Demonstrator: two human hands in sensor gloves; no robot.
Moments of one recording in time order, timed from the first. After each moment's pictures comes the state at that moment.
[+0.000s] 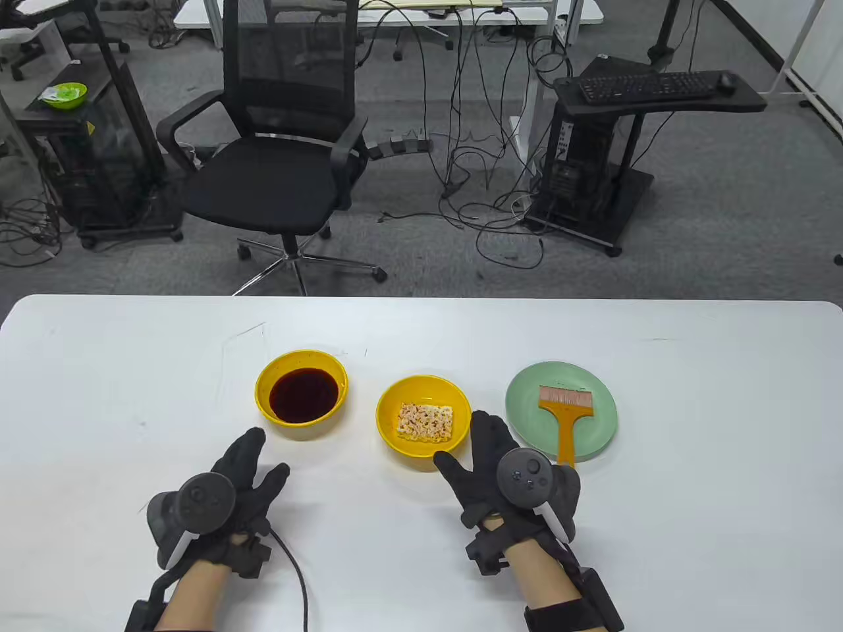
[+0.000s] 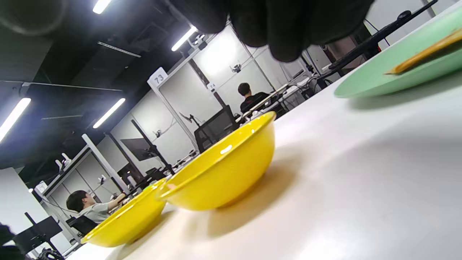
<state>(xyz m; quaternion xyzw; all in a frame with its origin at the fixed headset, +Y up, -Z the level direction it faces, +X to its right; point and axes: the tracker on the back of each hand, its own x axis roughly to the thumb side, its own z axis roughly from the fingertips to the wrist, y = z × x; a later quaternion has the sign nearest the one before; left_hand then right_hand) -0.309 -0.740 -0.356 0.15 -0.05 0.24 0.96 0.104 -0.730 -0.366 0.06 -0.10 0.93 0.35</state>
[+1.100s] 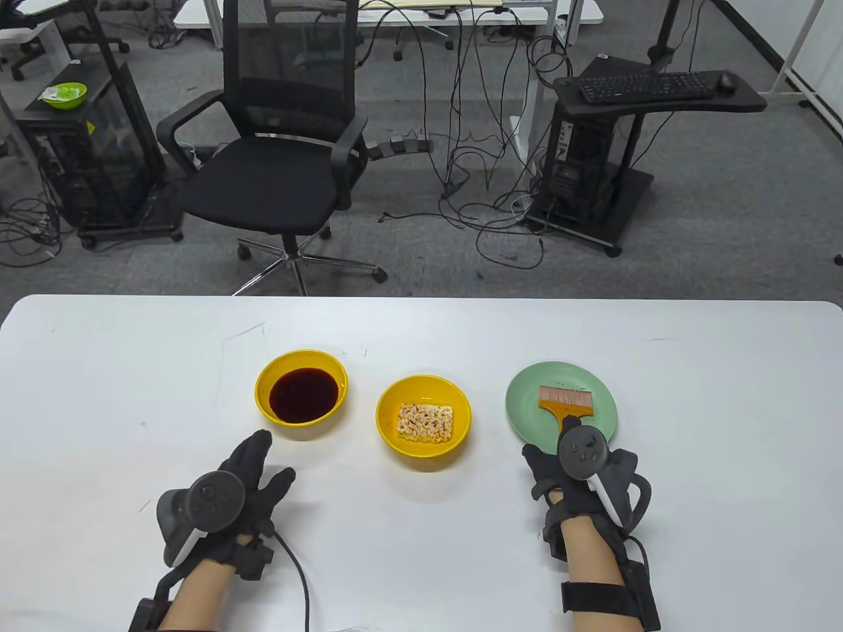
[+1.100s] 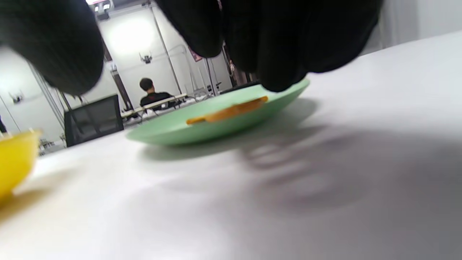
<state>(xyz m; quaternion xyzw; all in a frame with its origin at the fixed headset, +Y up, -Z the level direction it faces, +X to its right) -0.302 -0.741 -0.357 0.14 -0.05 0.21 0.97 0.198 -0.748 -0.389 -0.14 -0.05 0.98 0.16</state>
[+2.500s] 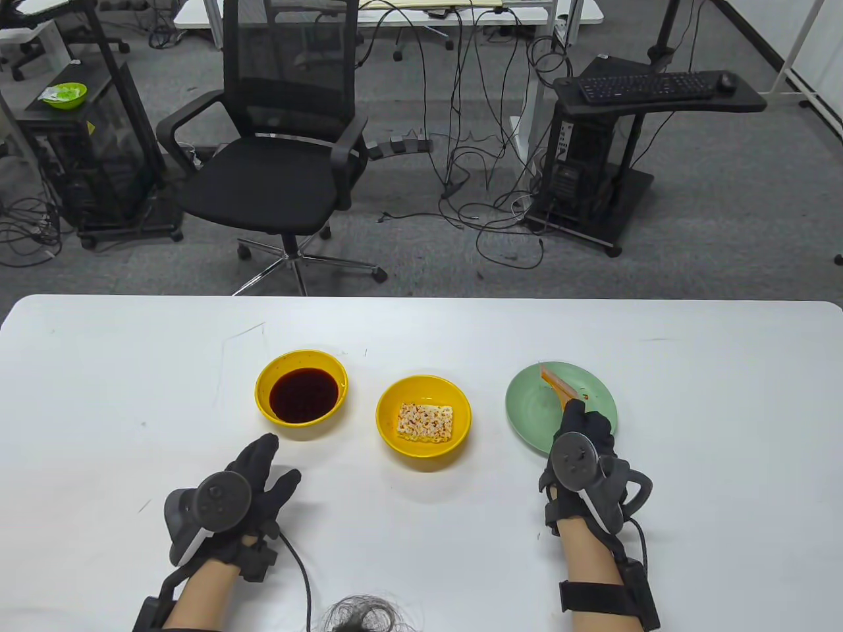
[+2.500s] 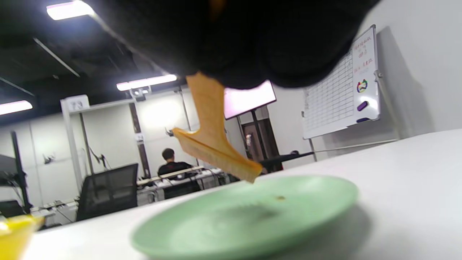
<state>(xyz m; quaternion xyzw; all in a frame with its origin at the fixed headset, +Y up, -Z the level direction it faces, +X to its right) -0.295 -0.745 -0.357 0.13 -0.06 0.20 0.97 0.186 -0.712 -0.376 -0.11 -0.24 0.95 0.14</state>
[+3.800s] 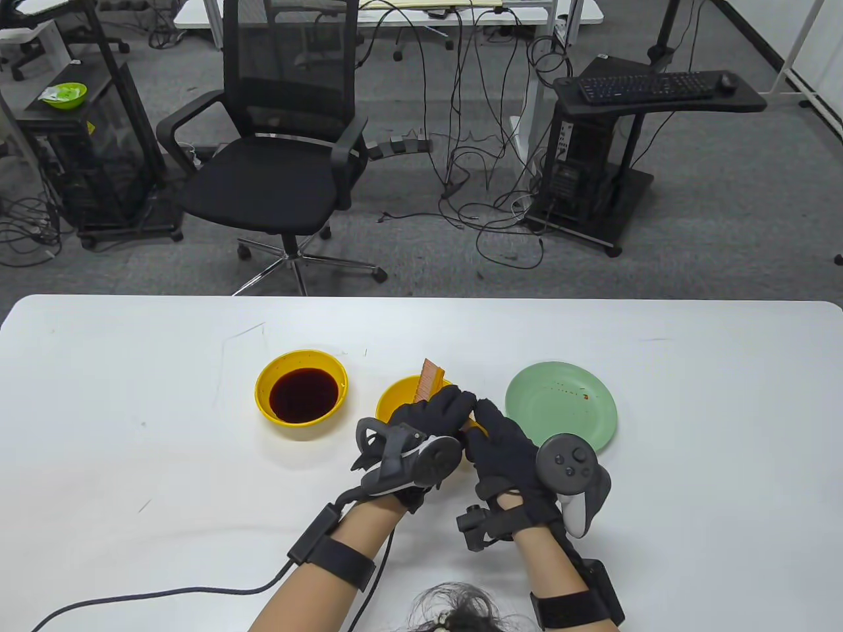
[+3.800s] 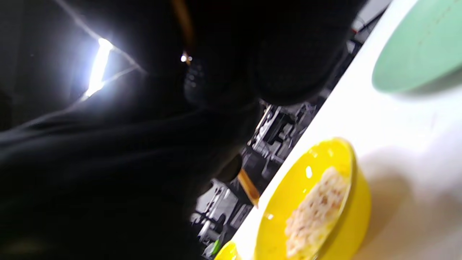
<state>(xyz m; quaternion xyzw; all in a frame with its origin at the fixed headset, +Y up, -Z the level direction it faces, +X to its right) -0.047 -0.676 -0.397 0.24 -0.27 0.04 0.93 0.120 -0.701 -0.366 0.02 -0.12 0.82 0.56</state>
